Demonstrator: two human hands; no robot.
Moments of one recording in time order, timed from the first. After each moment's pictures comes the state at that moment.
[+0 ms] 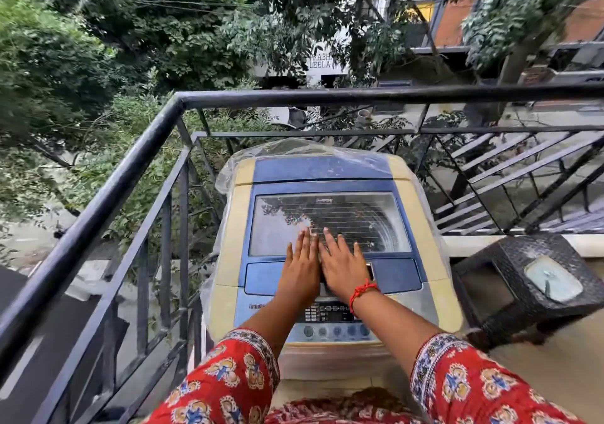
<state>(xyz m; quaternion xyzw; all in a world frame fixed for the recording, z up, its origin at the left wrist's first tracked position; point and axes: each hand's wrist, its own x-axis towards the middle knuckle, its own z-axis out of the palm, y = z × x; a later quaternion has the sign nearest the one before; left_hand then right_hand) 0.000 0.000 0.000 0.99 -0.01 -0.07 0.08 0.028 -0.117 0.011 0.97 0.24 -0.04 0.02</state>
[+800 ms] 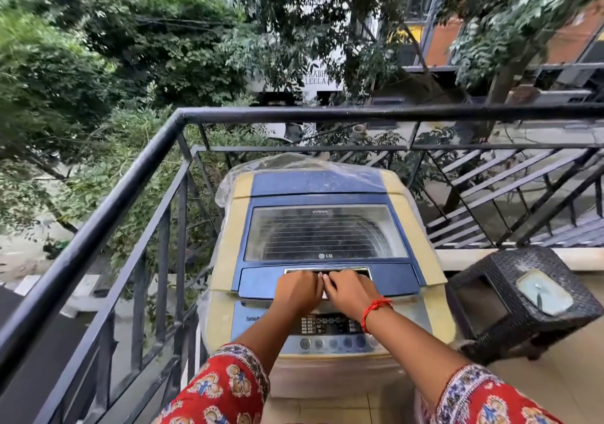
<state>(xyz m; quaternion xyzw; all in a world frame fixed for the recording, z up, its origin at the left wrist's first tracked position) -0.012 -0.003 0.033 0.99 -0.02 -0.03 0.09 0.008 -0.142 0.043 0.97 0.19 -0.07 -0.14</state>
